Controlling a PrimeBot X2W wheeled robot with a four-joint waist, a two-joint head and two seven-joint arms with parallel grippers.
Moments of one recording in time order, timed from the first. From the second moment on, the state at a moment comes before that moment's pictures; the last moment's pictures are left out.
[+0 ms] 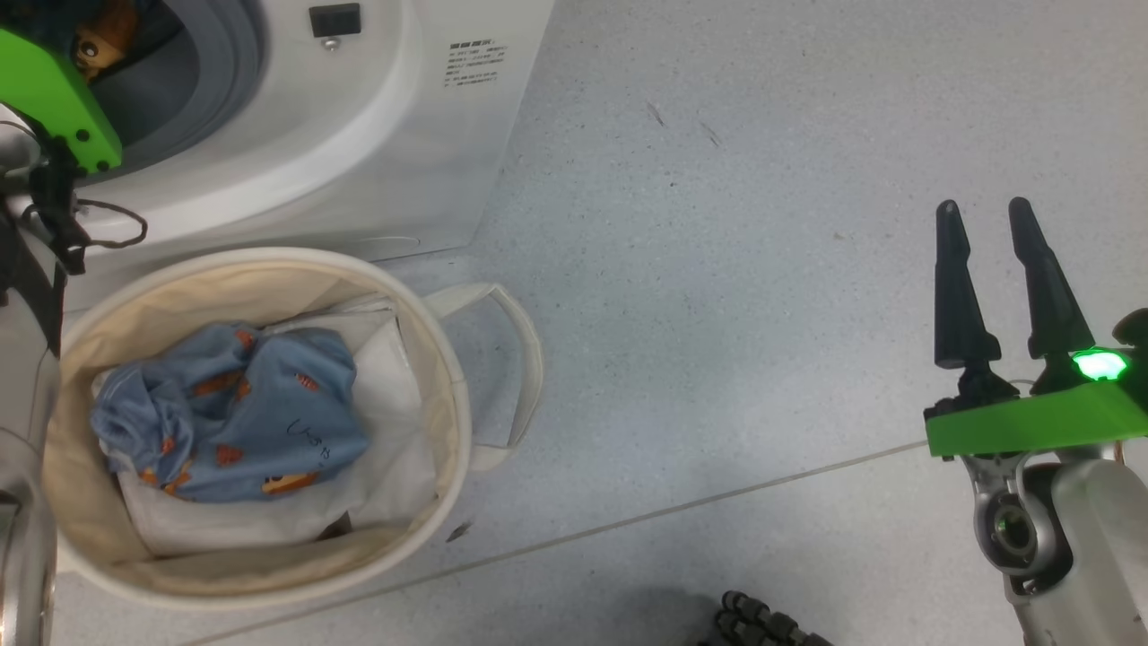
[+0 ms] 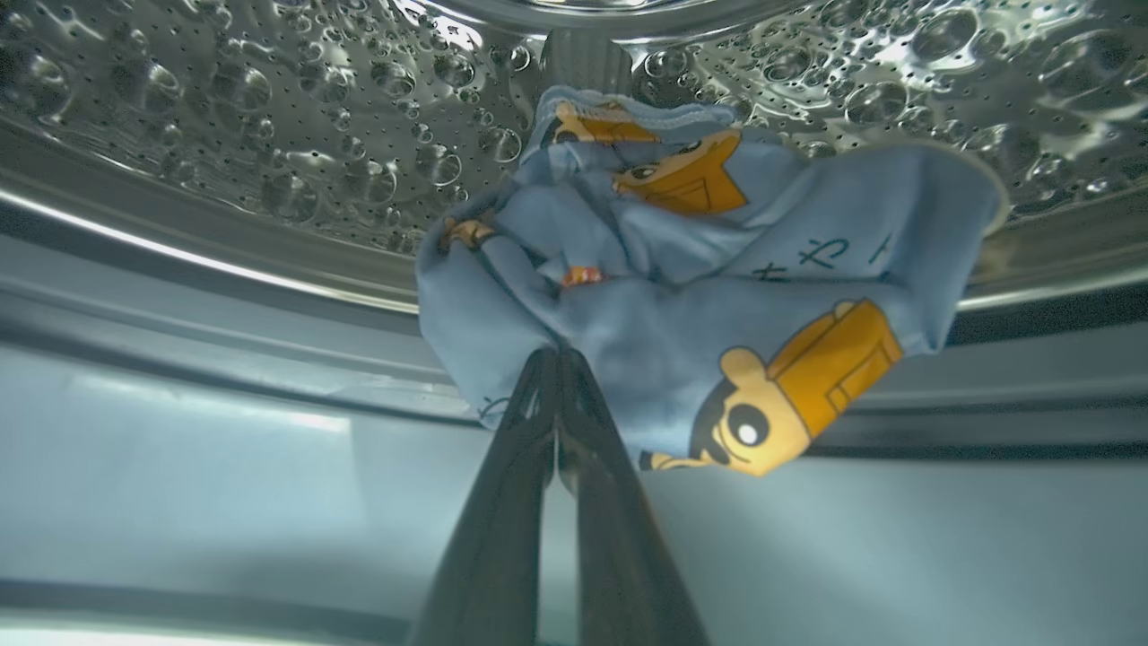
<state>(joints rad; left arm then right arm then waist) -1.35 0.30 -0.20 1.32 -0.43 0.08 0.18 -0.30 -0.29 0.18 0.00 0.54 0.13 -0.26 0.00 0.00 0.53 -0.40</state>
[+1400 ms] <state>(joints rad) -0.65 0.28 0.03 0.53 -0.61 -0.12 -0.25 -0.17 -0.30 0.16 0.05 0.52 0.13 -0.26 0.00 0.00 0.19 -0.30</state>
